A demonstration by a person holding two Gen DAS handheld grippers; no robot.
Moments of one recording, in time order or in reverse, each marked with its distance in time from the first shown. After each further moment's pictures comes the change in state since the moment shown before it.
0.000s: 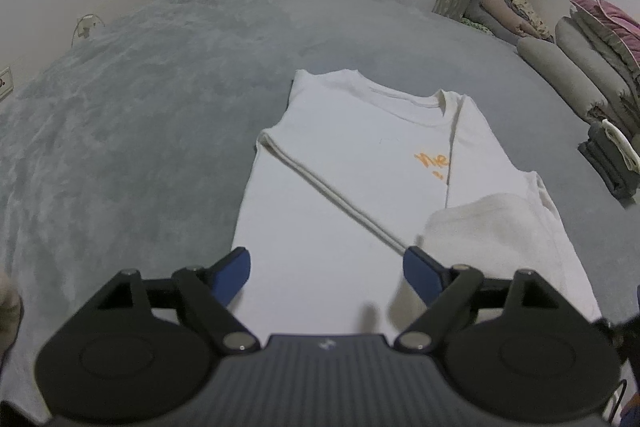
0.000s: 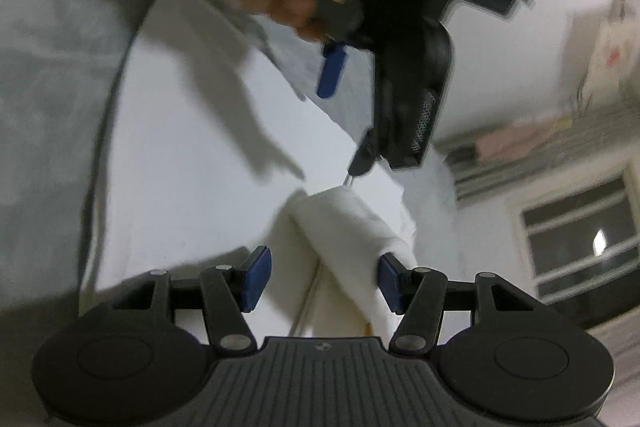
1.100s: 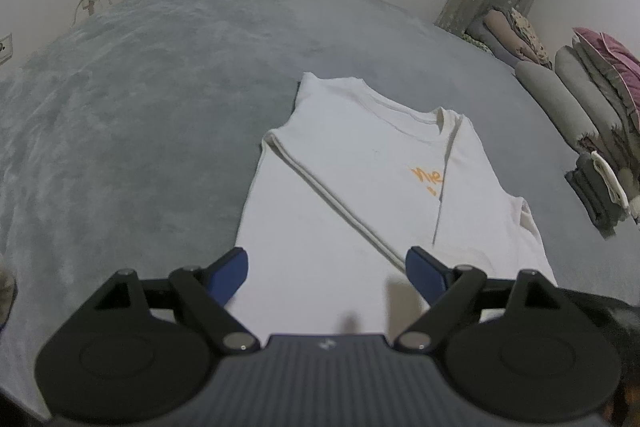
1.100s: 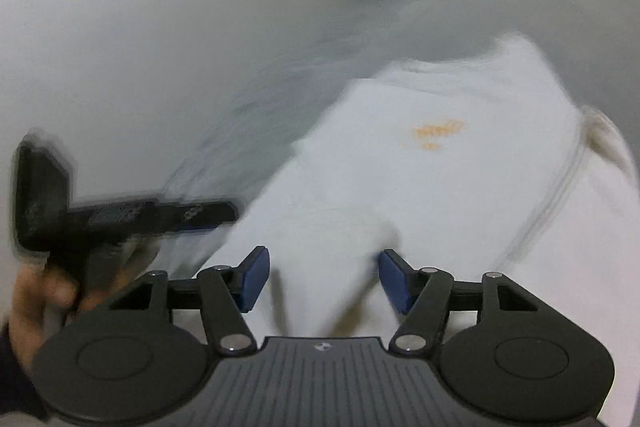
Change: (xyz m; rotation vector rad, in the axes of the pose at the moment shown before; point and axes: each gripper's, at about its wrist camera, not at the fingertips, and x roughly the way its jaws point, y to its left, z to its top) left arm -0.006 0.017 0.006 -0.108 0.002 -0.058; right arm 0.088 -0.119 -0.121 1.513 -0.113 0.601
